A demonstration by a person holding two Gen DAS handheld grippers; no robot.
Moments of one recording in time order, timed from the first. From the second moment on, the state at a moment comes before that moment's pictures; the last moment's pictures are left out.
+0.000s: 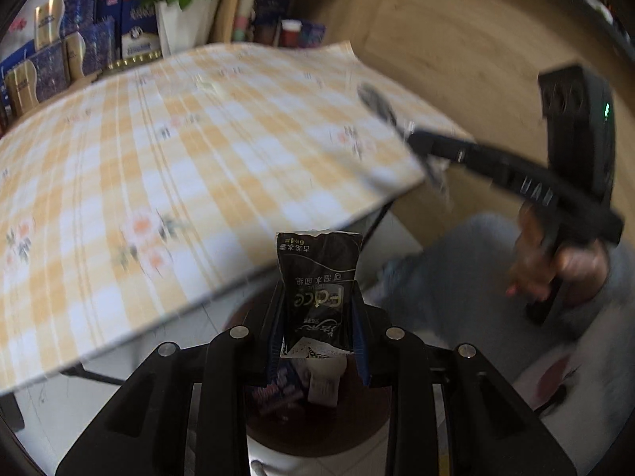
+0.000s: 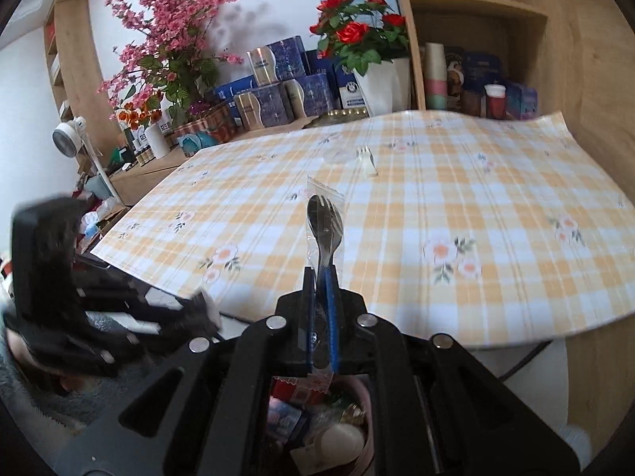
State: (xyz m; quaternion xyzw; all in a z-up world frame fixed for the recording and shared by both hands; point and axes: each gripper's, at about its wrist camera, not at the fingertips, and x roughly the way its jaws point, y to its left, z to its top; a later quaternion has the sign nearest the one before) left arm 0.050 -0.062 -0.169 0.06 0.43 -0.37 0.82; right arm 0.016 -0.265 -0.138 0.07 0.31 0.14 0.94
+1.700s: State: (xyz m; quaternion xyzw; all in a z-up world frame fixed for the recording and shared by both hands) left arm 0.033 0.048 -0.167 -0.04 0.32 -0.15 0.93; right arm 0.007 -0.187 -0.233 -0.02 0.49 0.20 0.85
